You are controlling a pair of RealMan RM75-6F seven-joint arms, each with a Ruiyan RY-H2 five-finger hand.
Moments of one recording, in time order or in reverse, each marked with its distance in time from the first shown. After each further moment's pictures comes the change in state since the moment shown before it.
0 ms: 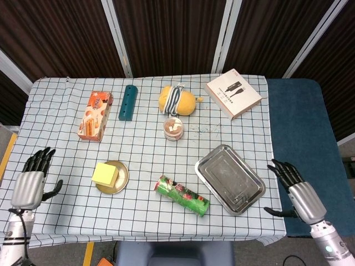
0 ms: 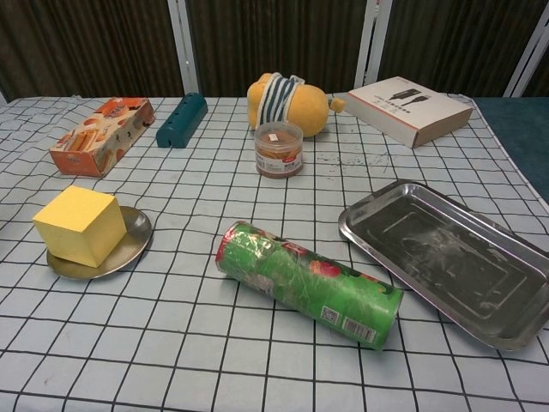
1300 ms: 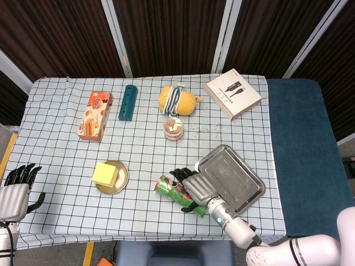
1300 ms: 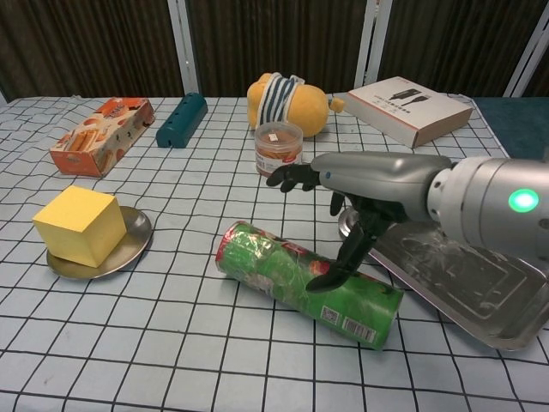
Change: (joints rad) left arm 0.132 0.034 -0.051 0.039 0.024 -0.101 0.067; right arm 0.624 -0.383 0.188 -0.433 1.000 -0.423 -1.047
